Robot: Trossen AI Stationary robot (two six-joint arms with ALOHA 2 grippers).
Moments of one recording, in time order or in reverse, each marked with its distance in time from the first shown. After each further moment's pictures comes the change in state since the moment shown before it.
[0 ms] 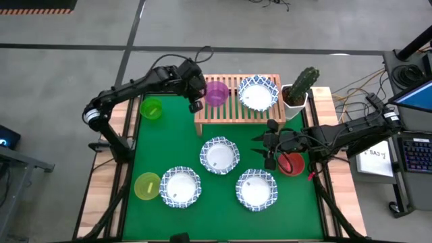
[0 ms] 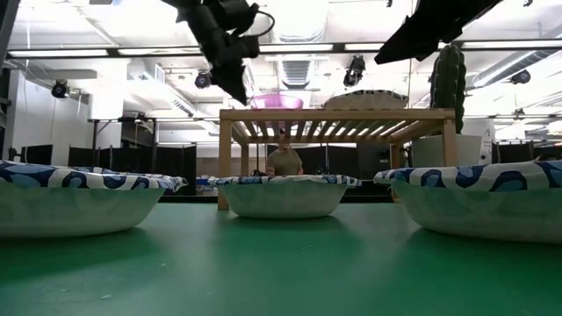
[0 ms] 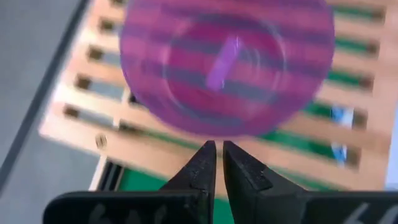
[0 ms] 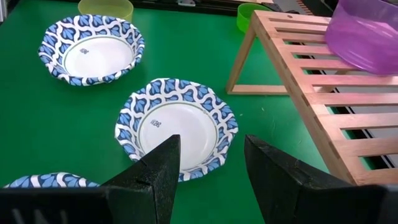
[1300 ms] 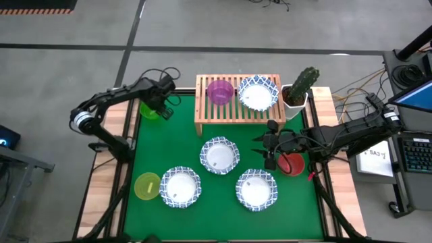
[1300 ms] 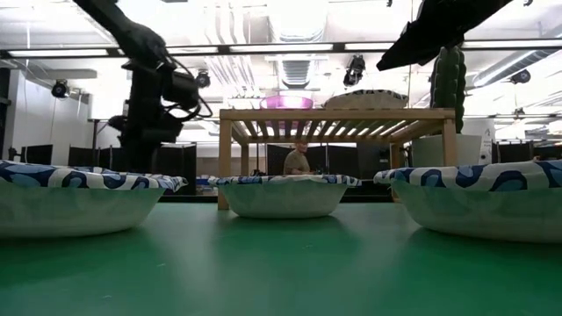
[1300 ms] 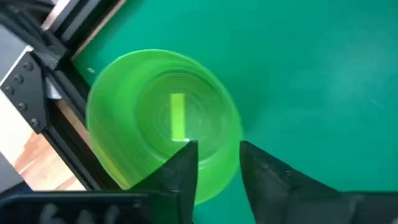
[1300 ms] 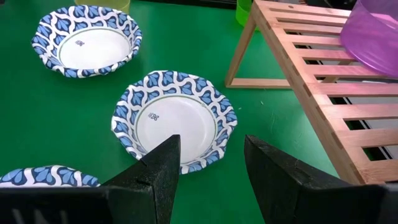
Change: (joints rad) left arm 0.300 -0.139 -0.569 -0.094 -0.291 -0.358; right arm 0.000 0.000 -0.024 0.007 0.005 0.002
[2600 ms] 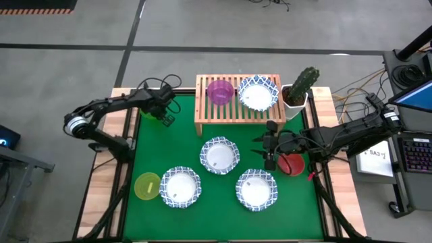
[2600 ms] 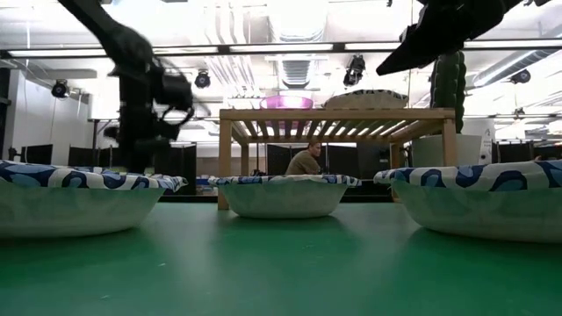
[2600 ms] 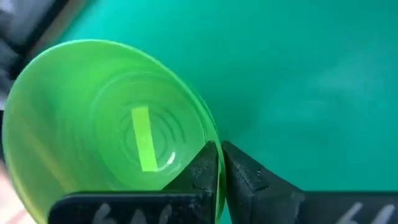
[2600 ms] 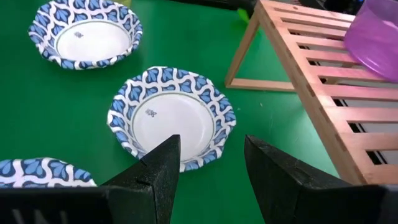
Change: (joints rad) left arm -0.076 -0.091 -0.174 0.176 0.009 0.004; right arm 0.000 0.000 -0.034 0.044 0.002 -0.057
